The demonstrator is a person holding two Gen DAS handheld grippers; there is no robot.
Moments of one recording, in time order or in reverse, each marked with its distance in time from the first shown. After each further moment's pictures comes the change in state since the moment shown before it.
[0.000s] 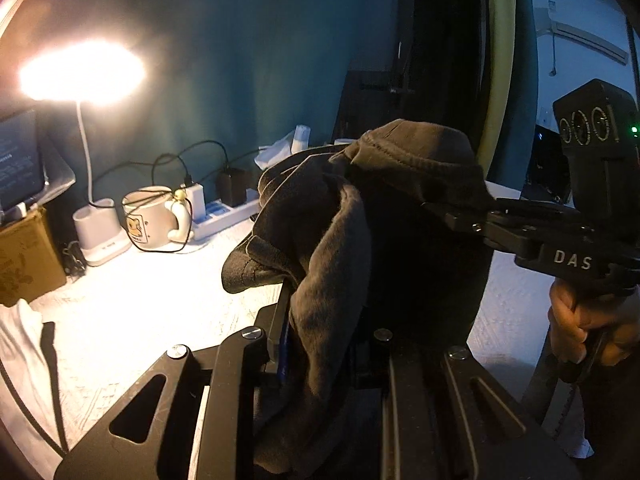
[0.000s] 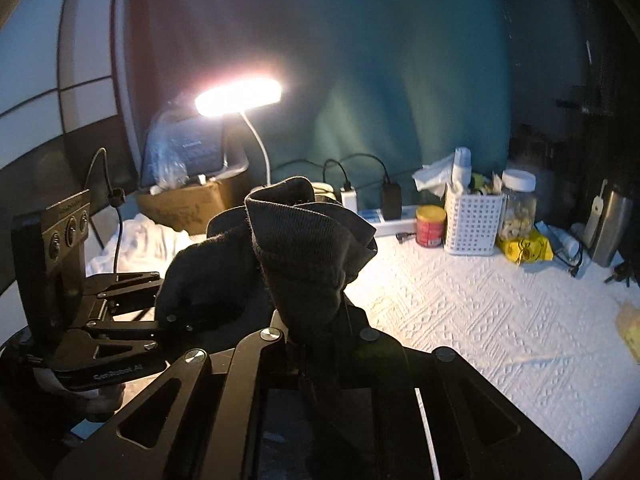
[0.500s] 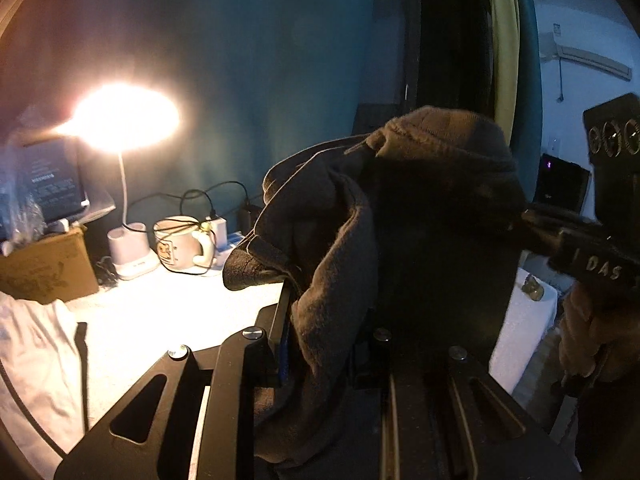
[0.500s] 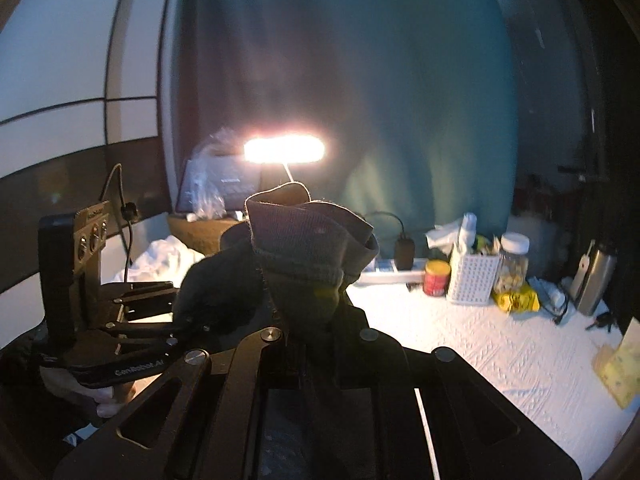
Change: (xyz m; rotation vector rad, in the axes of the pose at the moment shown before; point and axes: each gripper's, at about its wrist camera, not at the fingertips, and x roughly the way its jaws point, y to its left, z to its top) left arm -0.065 -0.024 0.003 -0.023 -0.112 0.074; right arm -0.071 0.046 0.018 -0.109 -0.146 0.027
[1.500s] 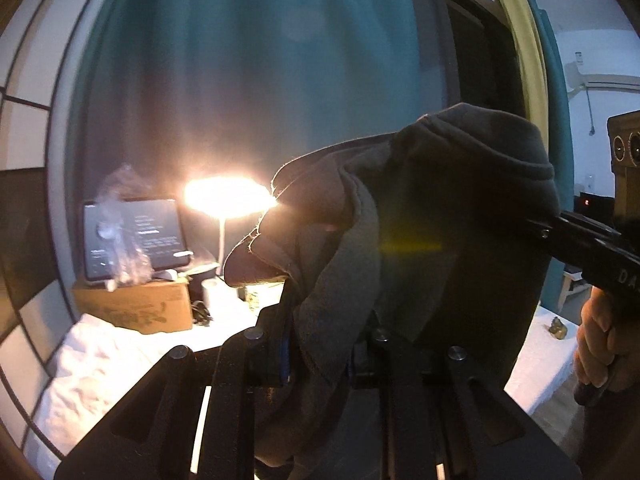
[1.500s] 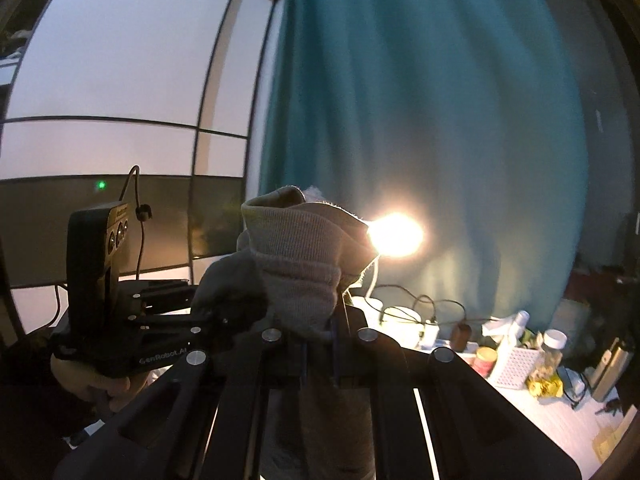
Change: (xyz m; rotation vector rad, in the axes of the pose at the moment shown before) left arm -0.123 0.033 0.016 -0.015 -0.211 0.214; right arm -0.036 0.104 0.055 -0.181 -0.172 0.179
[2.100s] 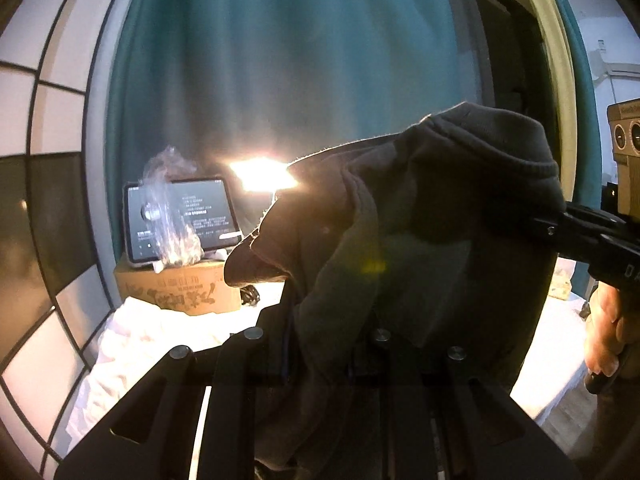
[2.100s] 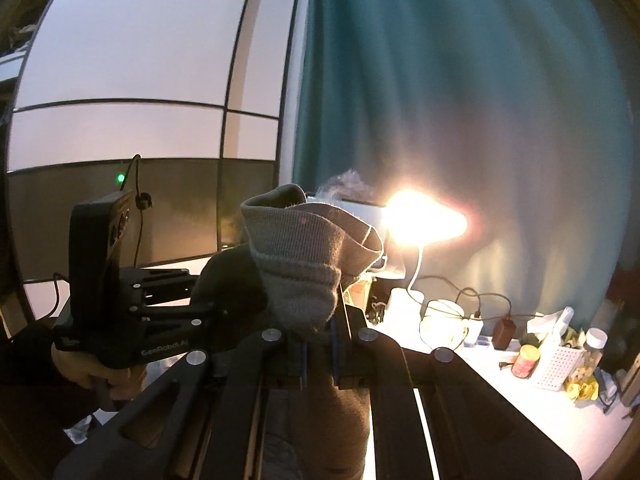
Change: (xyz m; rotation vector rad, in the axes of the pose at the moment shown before) left arm -0.009 0.039 -0.020 -0.002 0.061 0.099; right arm 0.053 0.018 -0.012 0.017 0.068 0.093
